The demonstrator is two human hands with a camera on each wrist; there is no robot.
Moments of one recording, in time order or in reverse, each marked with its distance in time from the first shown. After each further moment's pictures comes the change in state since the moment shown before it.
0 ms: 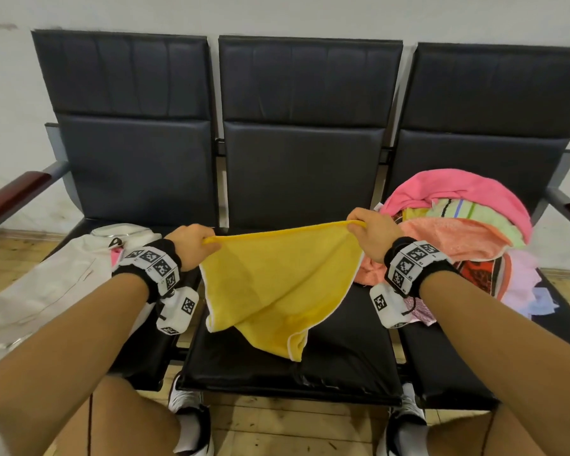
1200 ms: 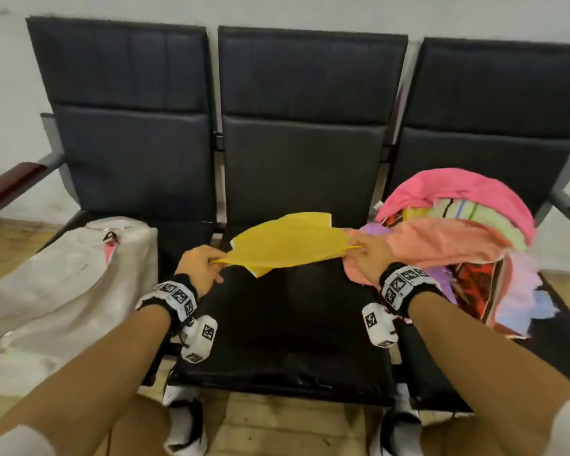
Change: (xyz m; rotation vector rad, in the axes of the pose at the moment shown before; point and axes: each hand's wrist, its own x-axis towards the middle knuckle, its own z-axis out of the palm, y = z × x) left_hand -0.002 0.007 0.083 -0.453 0.277 -0.108; right_hand -0.016 0.030 0.046 0.254 0.005 0.075
